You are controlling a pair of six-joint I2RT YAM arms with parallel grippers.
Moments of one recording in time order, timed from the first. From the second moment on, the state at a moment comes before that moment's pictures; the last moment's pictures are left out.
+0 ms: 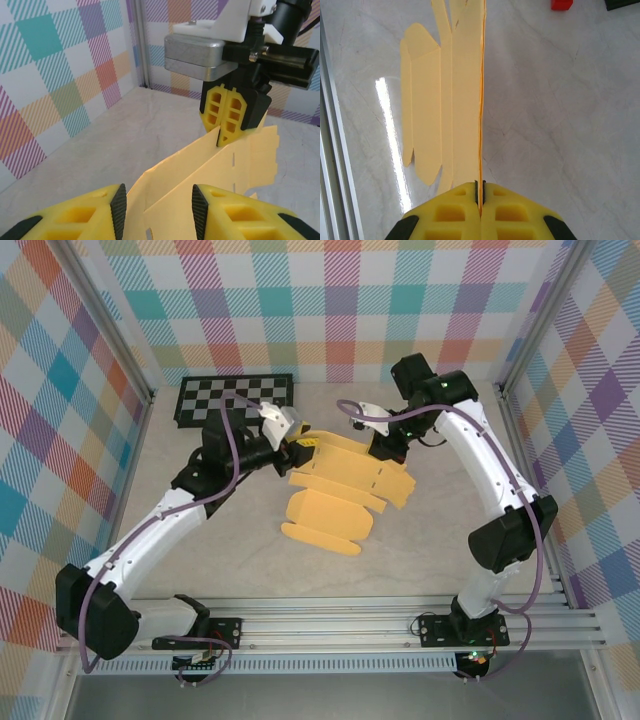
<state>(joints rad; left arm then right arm) -0.51 1.26 1.09 -0.04 0.50 0.20 0.42 1.76 1.98 -1.44 -0.41 -0.86</state>
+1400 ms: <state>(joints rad) -0.58 1.34 0.87 -0.03 0.19 -0.35 0.45 1.55 1.24 -0.62 -0.10 -0.94</state>
